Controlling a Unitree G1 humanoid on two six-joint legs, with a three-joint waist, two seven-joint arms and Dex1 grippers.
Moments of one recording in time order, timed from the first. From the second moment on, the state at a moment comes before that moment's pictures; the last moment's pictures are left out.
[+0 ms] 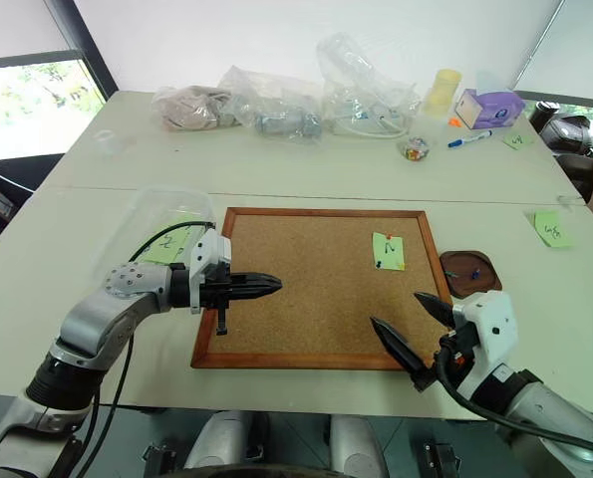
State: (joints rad) left arm -0.33 0.55 -0.19 -0.24 -0.43 0.49 -1.03; right arm 0.55 -0.58 -0.48 -0.95 0.84 0.67 0.41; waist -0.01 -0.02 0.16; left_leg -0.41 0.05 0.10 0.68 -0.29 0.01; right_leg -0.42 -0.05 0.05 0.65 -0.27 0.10
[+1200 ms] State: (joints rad) left arm -0.52 0.43 -0.33 -0.04 -0.23 0.47 -0.92; right arm 0.09 -0.54 -0.25 -0.68 0.64 0.69 0.20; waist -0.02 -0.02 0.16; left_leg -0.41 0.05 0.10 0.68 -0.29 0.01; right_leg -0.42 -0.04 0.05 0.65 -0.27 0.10
